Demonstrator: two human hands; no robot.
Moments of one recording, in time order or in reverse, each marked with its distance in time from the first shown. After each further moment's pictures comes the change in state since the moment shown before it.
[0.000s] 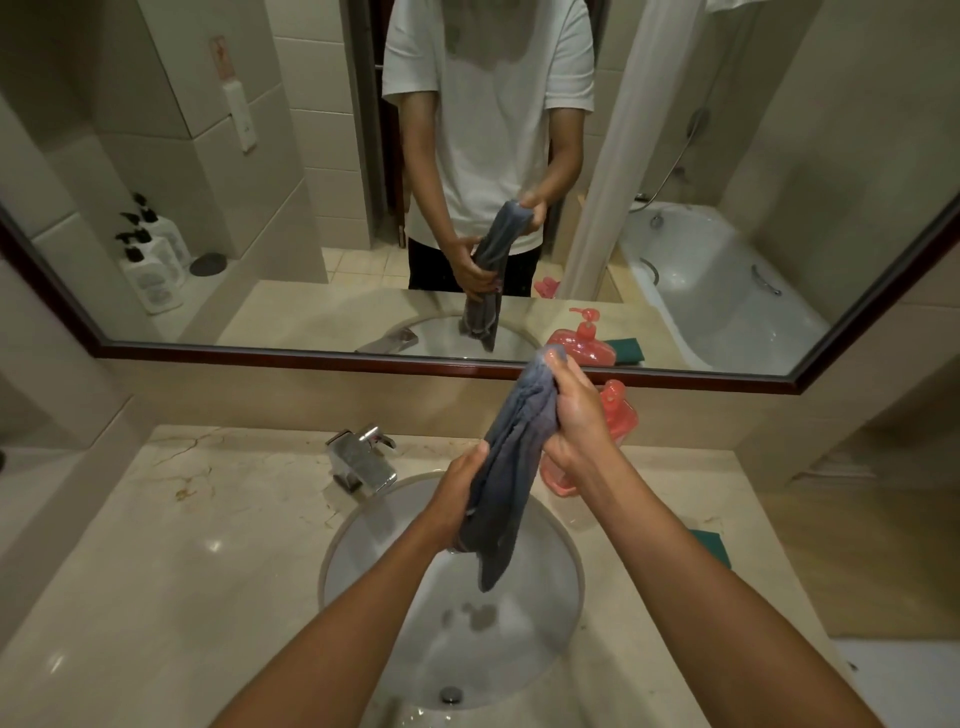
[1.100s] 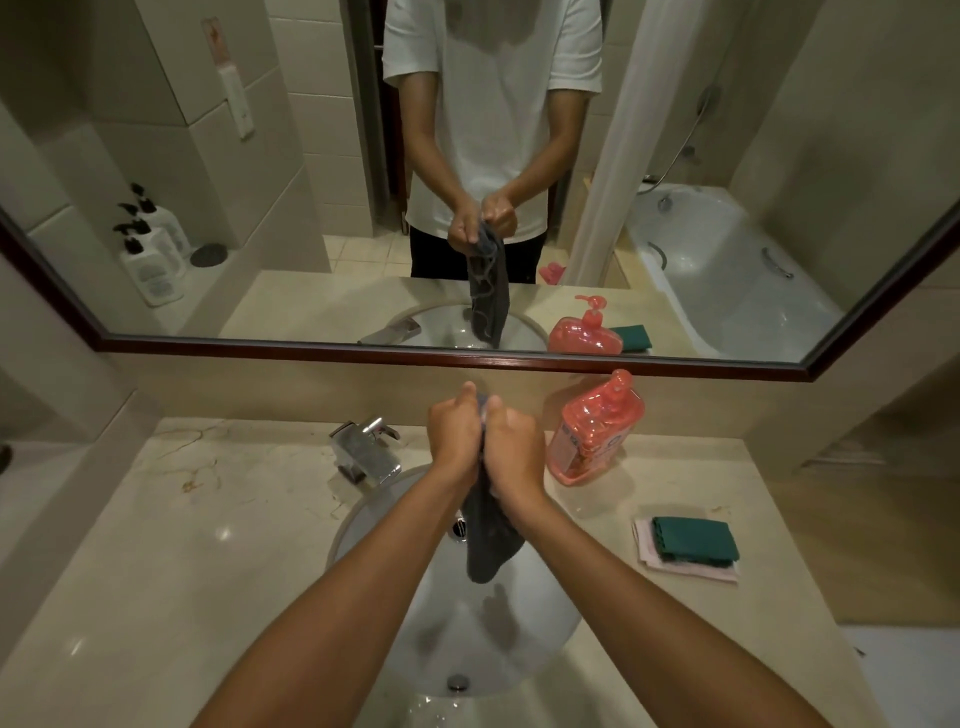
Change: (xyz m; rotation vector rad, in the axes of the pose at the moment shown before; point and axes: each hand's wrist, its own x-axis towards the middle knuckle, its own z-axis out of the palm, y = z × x) left_hand 0.018 0.054 0.015 -0.011 0.510 0.152; right_hand -0.019 0.083 0.016 -0.896 0.166 -0.256
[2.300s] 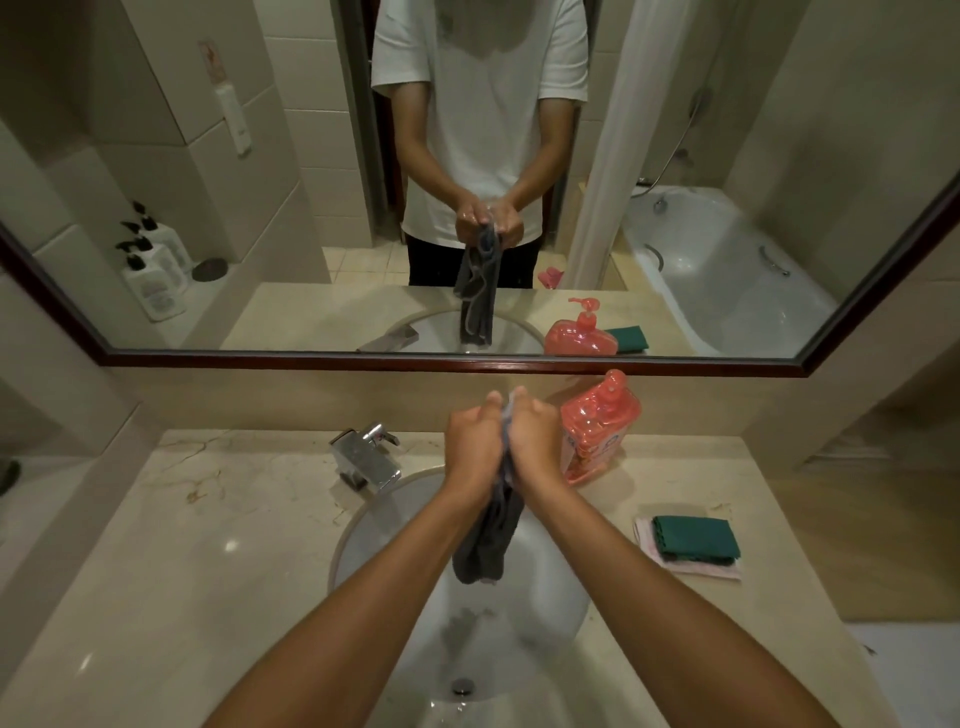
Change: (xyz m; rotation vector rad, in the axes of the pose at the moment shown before) left_hand -0.034 0.002 0.010 0.100 -0.102 0.112; right_hand 0.015 -0.012 -0.029 0.175 0.072 0.158
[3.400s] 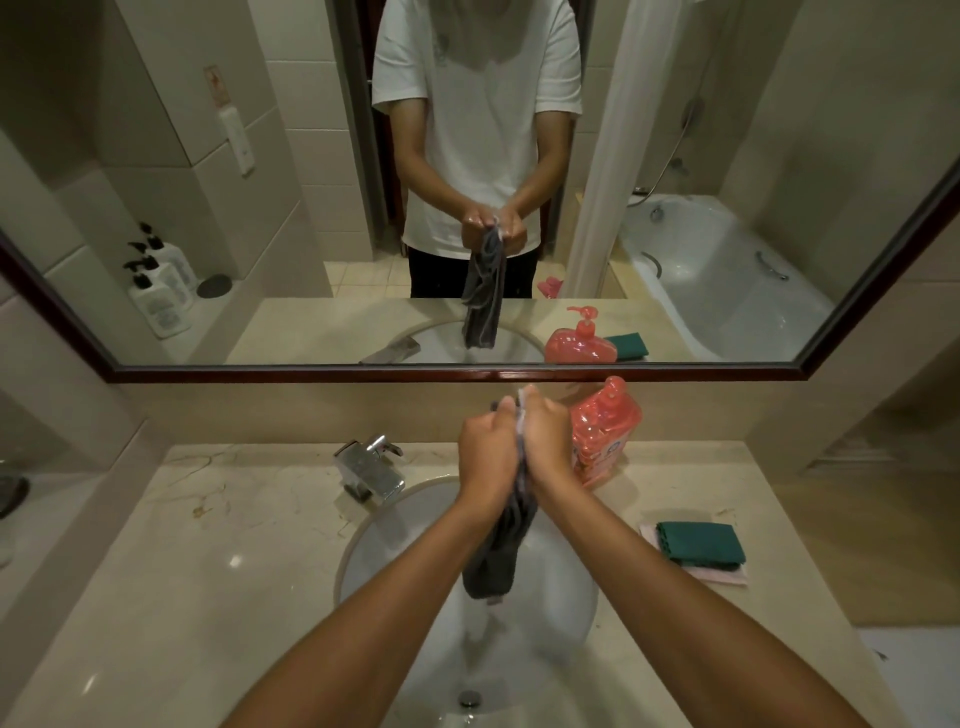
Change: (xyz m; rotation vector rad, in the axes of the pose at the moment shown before) left_hand -0.014 0.007 0.008 0.046 -0.015 0.085; right_hand -0.005 -0.013 -0.010 0.134 -0.013 0.007
